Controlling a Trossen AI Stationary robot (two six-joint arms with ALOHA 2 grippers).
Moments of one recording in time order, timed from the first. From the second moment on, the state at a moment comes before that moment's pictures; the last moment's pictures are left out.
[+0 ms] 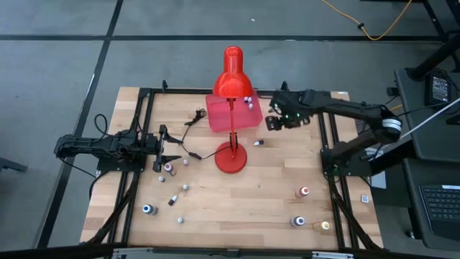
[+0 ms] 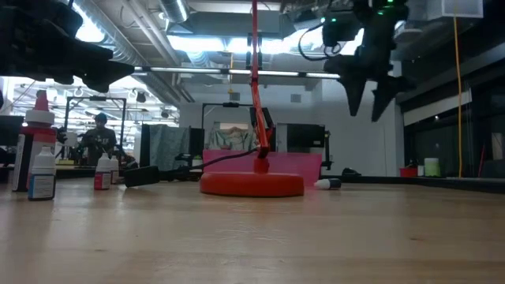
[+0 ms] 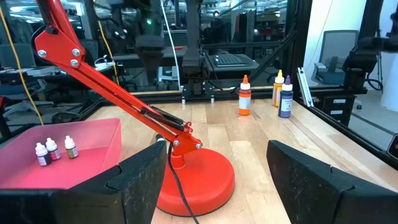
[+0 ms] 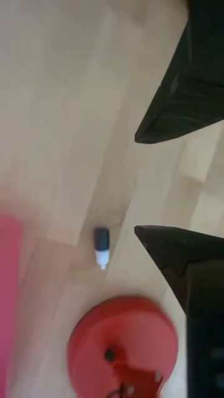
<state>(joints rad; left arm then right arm) -0.01 0.02 0.01 0.01 -0.01 0.03 -0.40 1.43 1.16 -1.06 -0.02 0.94</state>
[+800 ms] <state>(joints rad) -0.01 0.02 0.01 0.01 -0.01 0.03 -0.08 1.54 0.94 -0.63 0.30 2.14</state>
